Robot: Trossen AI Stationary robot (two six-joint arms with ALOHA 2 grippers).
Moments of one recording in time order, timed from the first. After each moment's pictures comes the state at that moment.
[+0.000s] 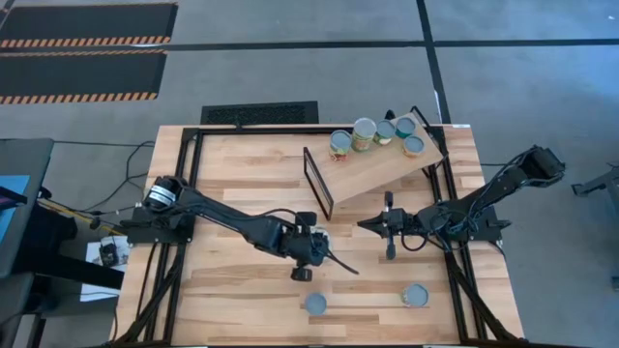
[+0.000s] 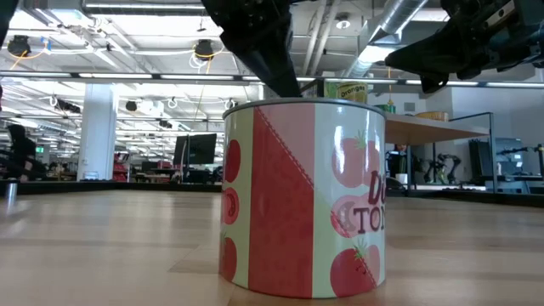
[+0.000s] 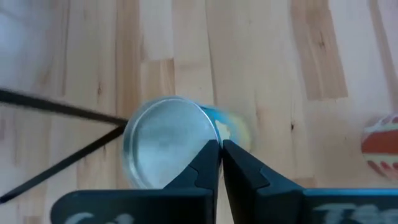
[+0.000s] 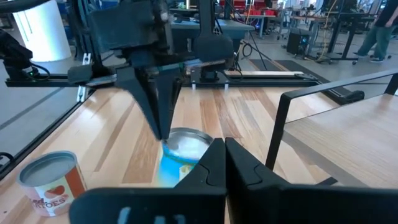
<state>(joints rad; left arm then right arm) -0.31 1.93 1.54 -0.66 -0.29 -0.11 0.39 1.05 0.24 0.71 0.44 0.05</state>
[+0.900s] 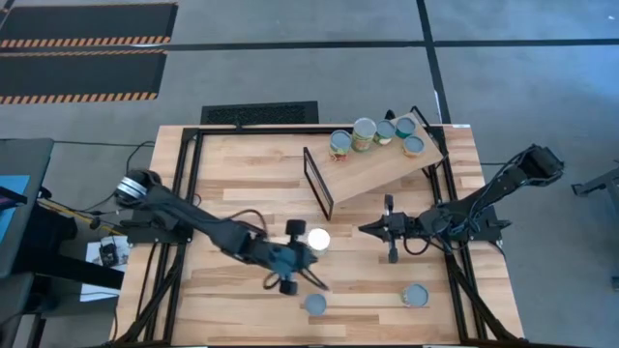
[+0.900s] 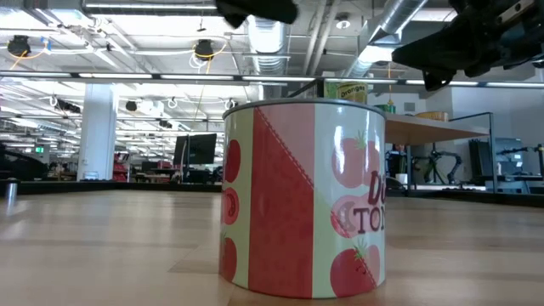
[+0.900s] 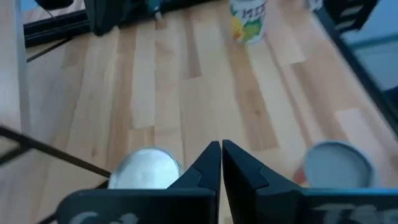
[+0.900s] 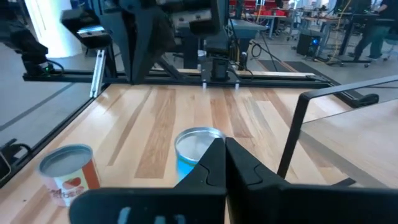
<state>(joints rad) -0.42 1.68 1.26 -0.27 -0.34 -0.07 0.43 1.05 0.24 0.71 0.44 0.04</state>
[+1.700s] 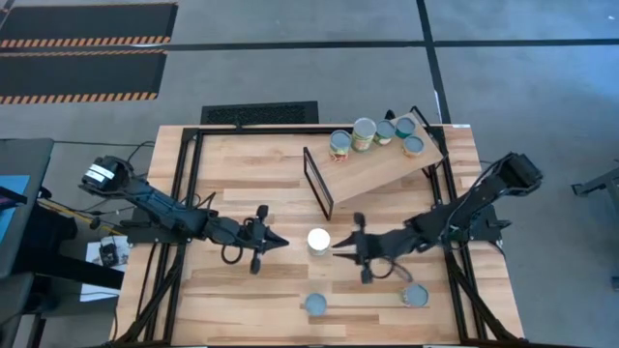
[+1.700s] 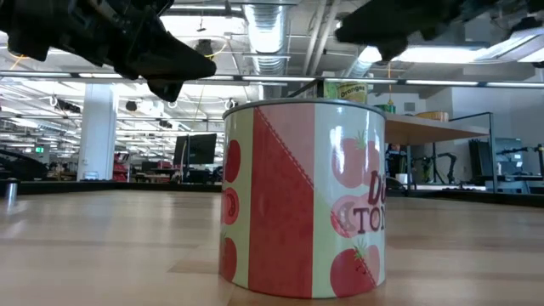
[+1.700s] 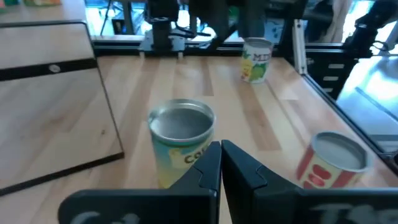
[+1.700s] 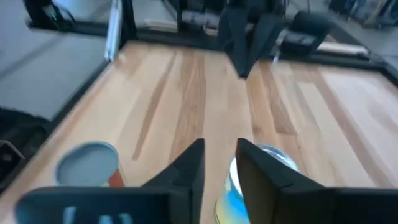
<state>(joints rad) -0.35 1.36 0.43 0.66 -0.27 -0.13 0.46 1.42 0.71 0.35 0.39 0.08</state>
